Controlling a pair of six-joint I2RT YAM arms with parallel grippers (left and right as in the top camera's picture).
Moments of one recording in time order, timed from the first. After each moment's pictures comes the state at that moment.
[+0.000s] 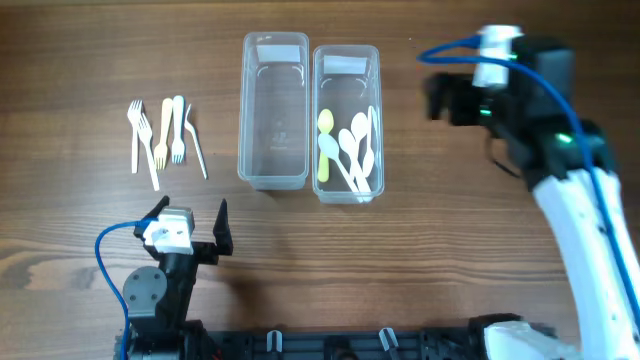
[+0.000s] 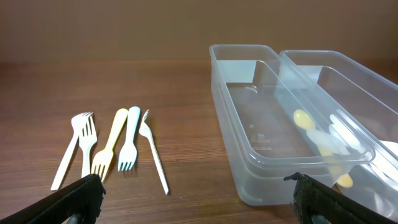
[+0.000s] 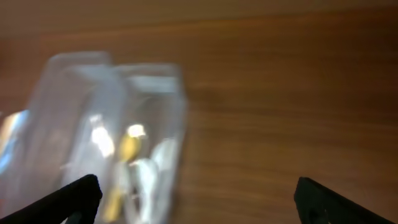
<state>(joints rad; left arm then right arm) 0.03 0.01 0.09 -0.28 0.12 -0.02 0.10 1.34 1.33 -0.72 -0.08 0.12</state>
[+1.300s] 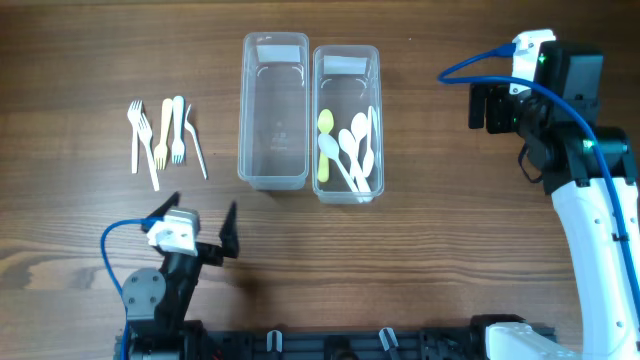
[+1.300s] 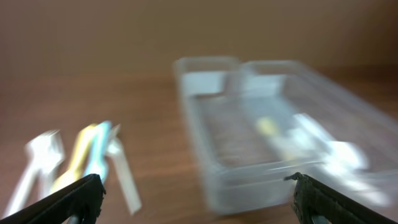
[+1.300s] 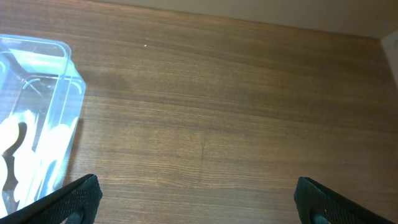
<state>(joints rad) 0.03 0.01 0.09 -0.22 0.30 -0.02 0.02 1.32 1.33 -0.77 0.12 -0.12</state>
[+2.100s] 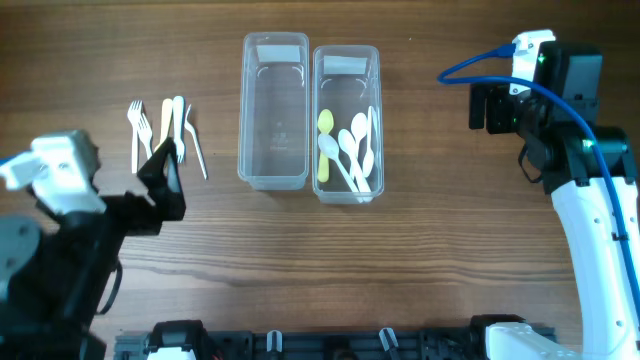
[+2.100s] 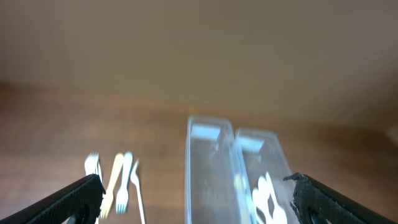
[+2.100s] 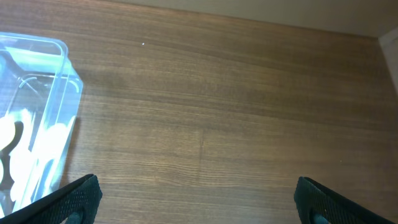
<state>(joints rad) 0.03 0.76 1.35 -0.93 0.14 -0.19 0.02 1.32 1.33 -0.77 0.13 -0.12</state>
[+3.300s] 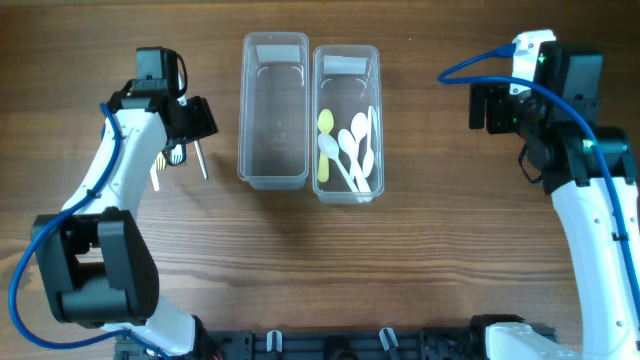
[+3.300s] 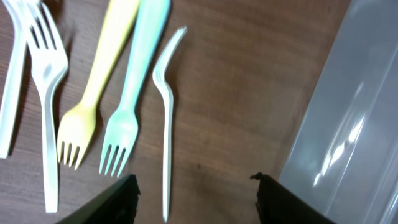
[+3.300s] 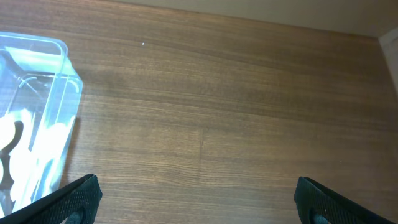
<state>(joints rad) 0.03 1.77 1.30 -0.71 0.00 -0.34 0.02 1.32 1.33 -0.77 0.13 -0.12</state>
